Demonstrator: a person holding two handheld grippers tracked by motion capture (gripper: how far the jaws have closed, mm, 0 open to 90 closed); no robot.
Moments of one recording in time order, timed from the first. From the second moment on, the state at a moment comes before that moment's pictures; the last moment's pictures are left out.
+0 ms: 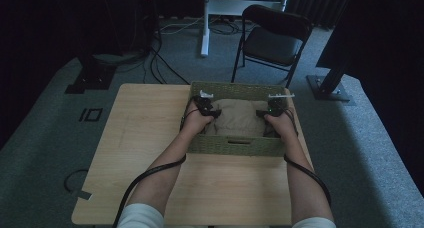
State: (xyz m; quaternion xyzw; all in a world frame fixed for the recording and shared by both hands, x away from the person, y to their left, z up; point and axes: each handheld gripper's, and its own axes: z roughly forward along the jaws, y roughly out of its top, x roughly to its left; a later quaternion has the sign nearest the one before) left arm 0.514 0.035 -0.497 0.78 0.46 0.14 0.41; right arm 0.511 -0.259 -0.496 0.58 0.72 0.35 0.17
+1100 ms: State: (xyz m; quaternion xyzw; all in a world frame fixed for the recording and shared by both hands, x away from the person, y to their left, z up) left arm 0.483 0.046 -0.405 0.80 0.40 0.17 0.41; right arm 0.482 -0.264 -0.426 0.55 0.70 0.40 0.21
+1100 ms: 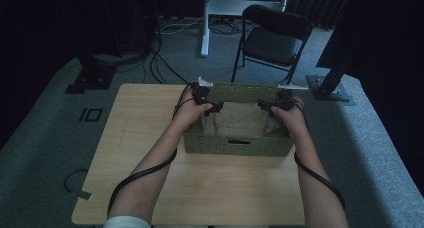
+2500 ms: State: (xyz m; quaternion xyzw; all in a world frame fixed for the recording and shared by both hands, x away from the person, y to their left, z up) left arm 0.400 0.066 -0.407 0.80 0.38 0.13 0.45; right arm 0.389 -0.262 -0.411 0.49 0.71 0.44 0.24
